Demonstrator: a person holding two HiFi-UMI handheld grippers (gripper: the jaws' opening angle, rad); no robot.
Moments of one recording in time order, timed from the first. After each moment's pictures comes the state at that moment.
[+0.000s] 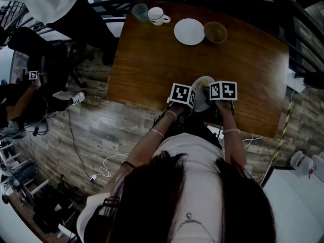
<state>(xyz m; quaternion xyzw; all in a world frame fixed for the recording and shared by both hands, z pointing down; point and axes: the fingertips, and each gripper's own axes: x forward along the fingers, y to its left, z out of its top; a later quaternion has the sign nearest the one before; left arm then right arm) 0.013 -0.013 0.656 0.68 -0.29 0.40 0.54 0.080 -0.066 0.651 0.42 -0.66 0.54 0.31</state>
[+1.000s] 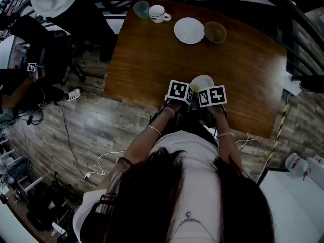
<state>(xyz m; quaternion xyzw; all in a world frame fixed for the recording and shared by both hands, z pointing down) 0.009 -0.015 0.658 0.67 -0.30 0.38 0.56 0.046 -0.032 0.653 0.37 -0.68 0.51 0.38</state>
